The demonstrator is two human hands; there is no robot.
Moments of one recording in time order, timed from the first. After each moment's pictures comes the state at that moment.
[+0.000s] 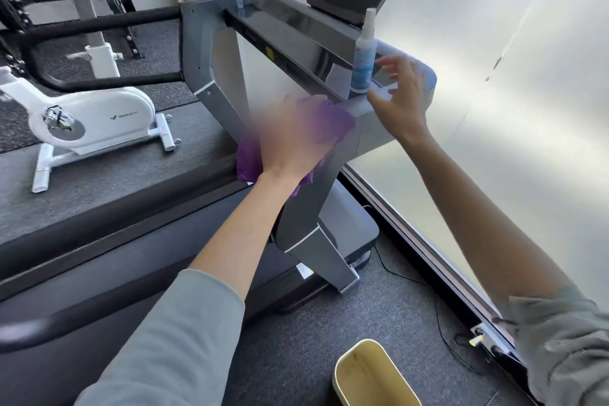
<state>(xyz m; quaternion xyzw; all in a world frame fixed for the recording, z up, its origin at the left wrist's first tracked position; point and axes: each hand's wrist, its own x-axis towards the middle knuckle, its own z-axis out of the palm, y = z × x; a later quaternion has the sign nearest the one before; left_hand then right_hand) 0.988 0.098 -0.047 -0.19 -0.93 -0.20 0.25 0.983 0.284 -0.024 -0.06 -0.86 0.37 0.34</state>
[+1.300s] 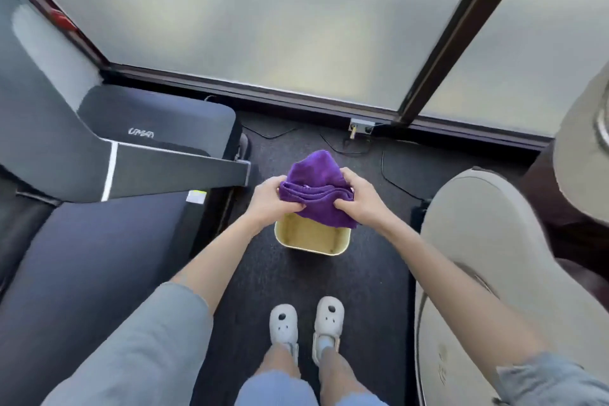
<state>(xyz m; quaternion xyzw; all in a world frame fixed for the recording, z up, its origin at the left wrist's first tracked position) 1.191 0.183 -0.356 -0.35 -0.76 -0.32 -0.44 1.374 0.279 -0.338 -0.43 -0.72 0.53 0.08</state>
